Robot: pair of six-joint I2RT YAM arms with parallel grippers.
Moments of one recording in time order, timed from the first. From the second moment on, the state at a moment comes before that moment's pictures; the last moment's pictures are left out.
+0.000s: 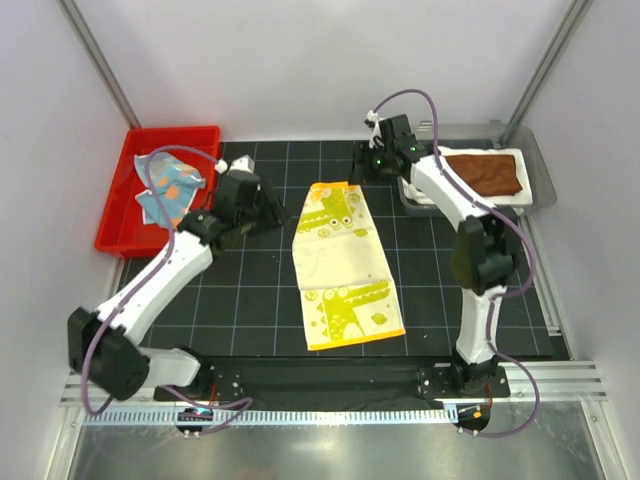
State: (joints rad) left arm -0.56 1.26 1.13 -0.55 -0.13 -0.74; right arm 0.36 1.92 1.70 -0.56 -0.19 0.26
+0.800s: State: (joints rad) left arm -0.30 1.81 1.33 -0.35 0.21 -0.62; right arm 0.25 2.59 2.32 -0.65 -0.40 0.18
